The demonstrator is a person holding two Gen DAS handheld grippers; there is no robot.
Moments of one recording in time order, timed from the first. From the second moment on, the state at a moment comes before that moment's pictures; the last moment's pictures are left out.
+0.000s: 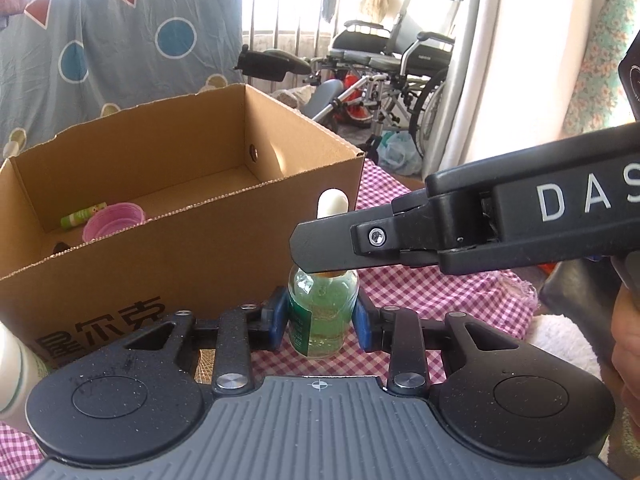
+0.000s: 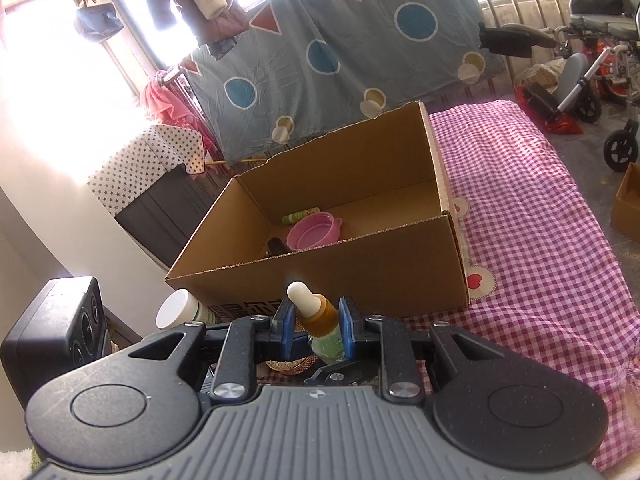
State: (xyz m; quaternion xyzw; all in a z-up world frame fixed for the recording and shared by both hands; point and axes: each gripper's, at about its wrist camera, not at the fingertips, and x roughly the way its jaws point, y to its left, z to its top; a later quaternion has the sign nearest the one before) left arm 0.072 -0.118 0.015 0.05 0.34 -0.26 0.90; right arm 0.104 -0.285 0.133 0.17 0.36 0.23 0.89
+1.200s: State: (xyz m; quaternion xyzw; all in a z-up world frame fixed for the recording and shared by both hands) left arm 0.188 -0.063 0.097 0.02 0.35 -0.21 0.91; right arm 0.242 -0.223 0.212 0.12 0.37 0.32 0.86
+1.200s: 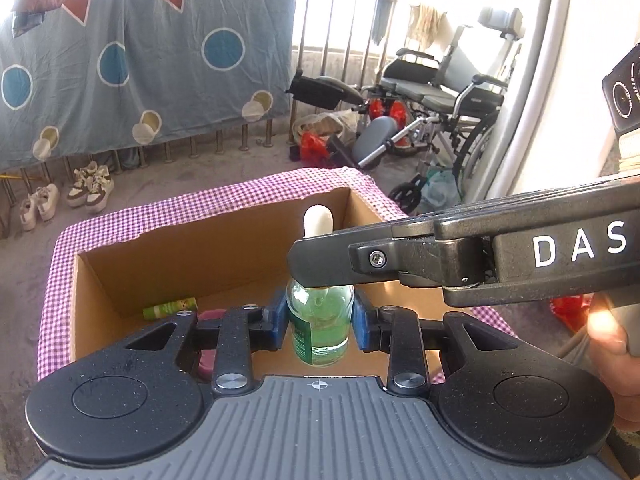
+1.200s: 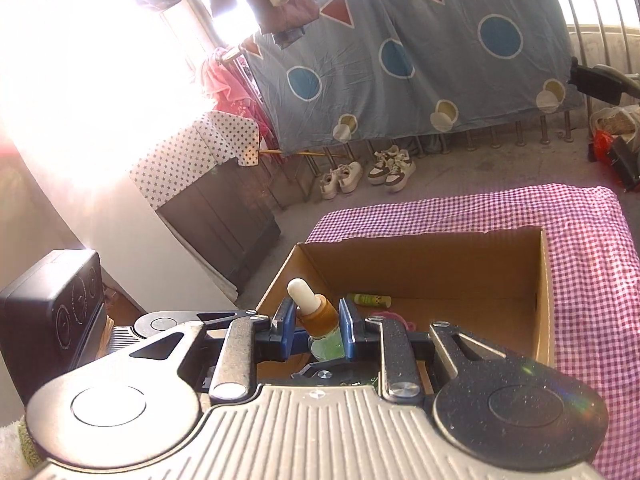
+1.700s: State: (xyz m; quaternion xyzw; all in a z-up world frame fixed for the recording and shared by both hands) left arm 0.308 -0.055 0.038 -0.02 0.49 -0.18 0.85; right arm 0.372 -0.211 0.134 0.14 0.45 0.29 0.83
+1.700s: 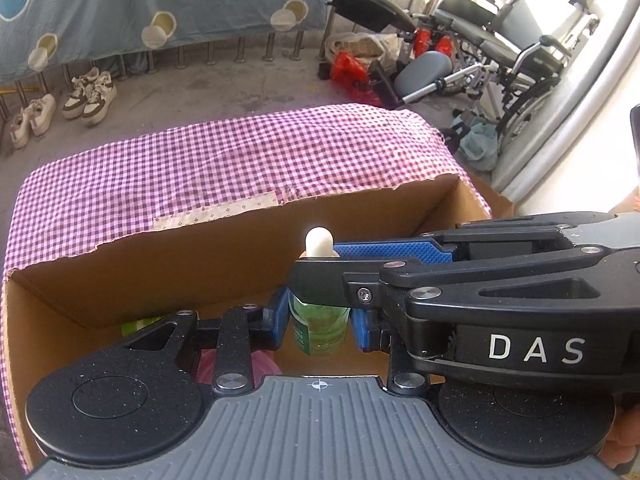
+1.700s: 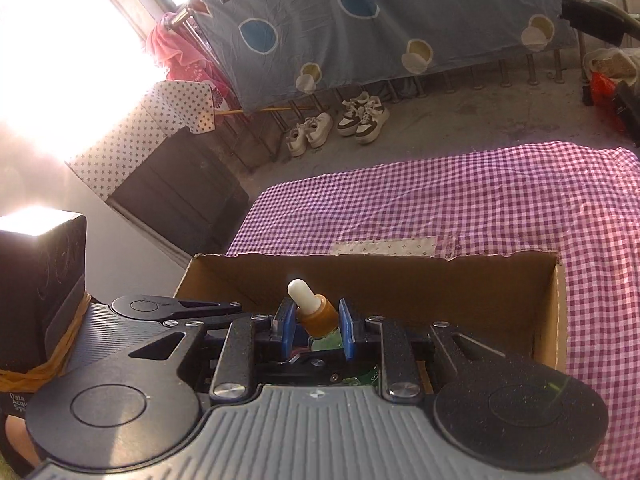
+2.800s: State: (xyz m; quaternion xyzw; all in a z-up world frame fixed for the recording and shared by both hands) left arm 0.201 -0.028 0.140 0.02 0.39 -0.20 0.90; right arm 0.229 -0.290 0.225 0.23 0.31 0.27 0.88
